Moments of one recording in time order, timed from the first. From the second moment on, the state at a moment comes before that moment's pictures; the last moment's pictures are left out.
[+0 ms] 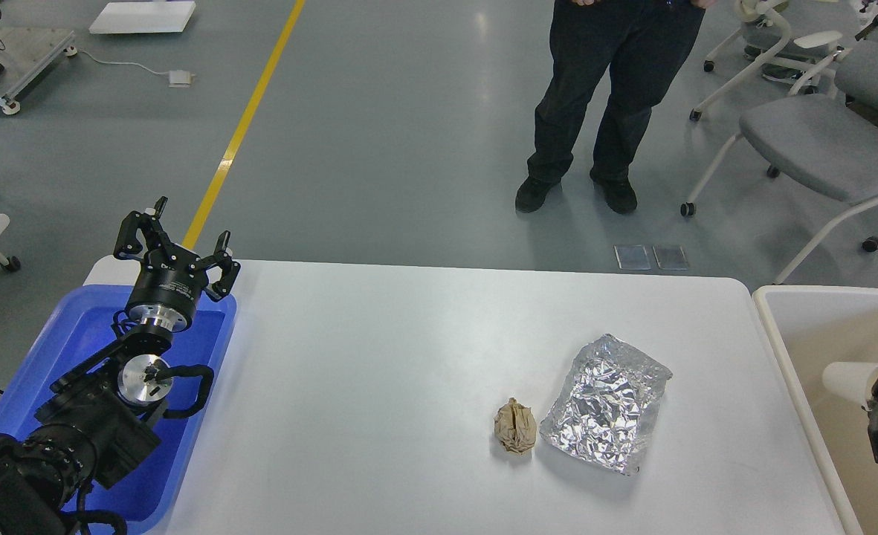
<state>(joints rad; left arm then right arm) -0.72 0.21 -0.76 -0.21 -0.11 -0.60 -0.56 0.64 -0.48 0.11 0.19 0.15 -0.06 -0.04</state>
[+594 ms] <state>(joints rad) -0.72 0.21 -0.76 -0.21 -0.11 -0.60 -0.56 0.65 -0.50 0.18 0.19 0.16 -0.07 -0.05</state>
